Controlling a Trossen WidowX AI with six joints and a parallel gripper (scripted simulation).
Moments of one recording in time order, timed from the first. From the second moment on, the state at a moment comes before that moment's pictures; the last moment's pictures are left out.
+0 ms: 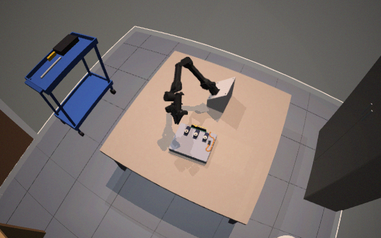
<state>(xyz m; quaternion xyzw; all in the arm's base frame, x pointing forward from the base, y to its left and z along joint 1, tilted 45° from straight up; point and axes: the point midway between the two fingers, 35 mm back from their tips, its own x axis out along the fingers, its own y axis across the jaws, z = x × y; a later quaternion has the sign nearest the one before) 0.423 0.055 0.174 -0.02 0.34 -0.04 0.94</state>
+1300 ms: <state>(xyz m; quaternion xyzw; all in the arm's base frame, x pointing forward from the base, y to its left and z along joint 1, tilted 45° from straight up) 0.386 0.130 -0.098 -0.37 0.65 -0.16 0.64</state>
